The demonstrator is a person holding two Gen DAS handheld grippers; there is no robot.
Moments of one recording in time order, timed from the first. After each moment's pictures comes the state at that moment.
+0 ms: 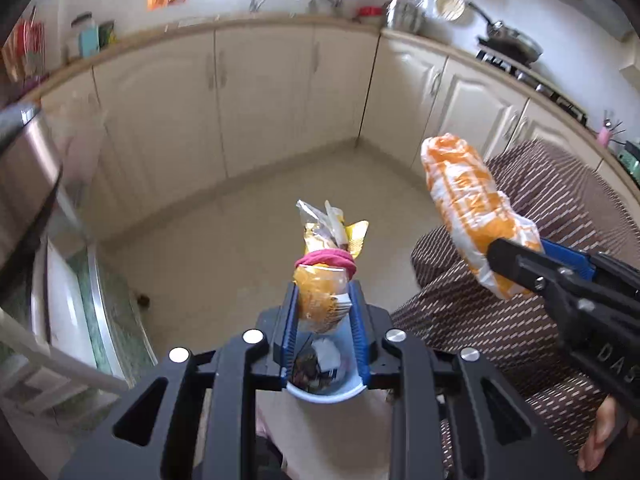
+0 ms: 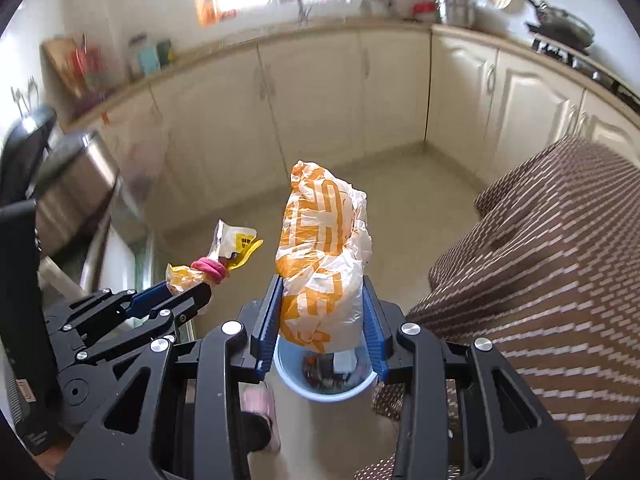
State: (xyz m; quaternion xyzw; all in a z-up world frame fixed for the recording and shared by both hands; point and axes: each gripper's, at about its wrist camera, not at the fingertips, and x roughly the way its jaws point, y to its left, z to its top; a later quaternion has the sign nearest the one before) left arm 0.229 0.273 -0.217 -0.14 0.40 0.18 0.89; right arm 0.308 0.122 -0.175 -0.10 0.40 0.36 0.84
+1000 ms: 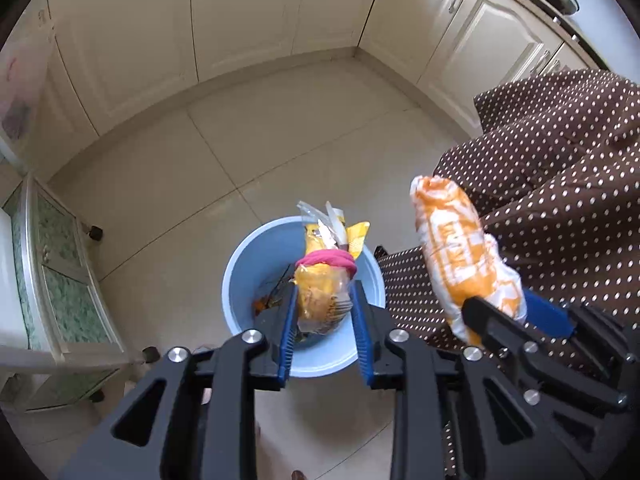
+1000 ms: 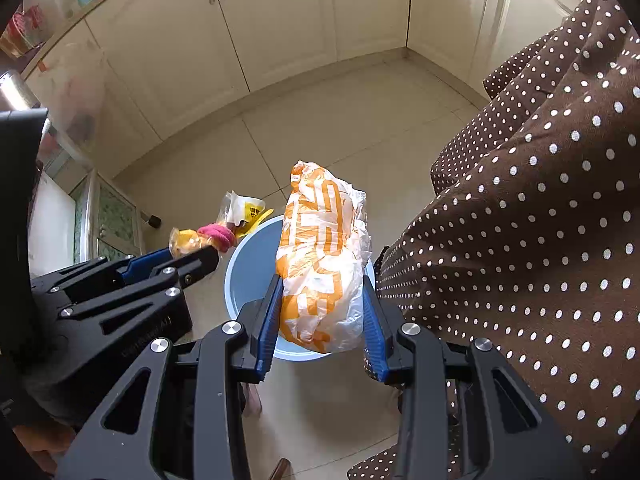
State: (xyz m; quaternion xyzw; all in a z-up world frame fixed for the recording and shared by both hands) left arm 0.311 0.285 -0.363 -0.20 0.51 0.13 0.83; right arm 0.352 0.146 -0.329 -0.13 0.52 0.29 0.80
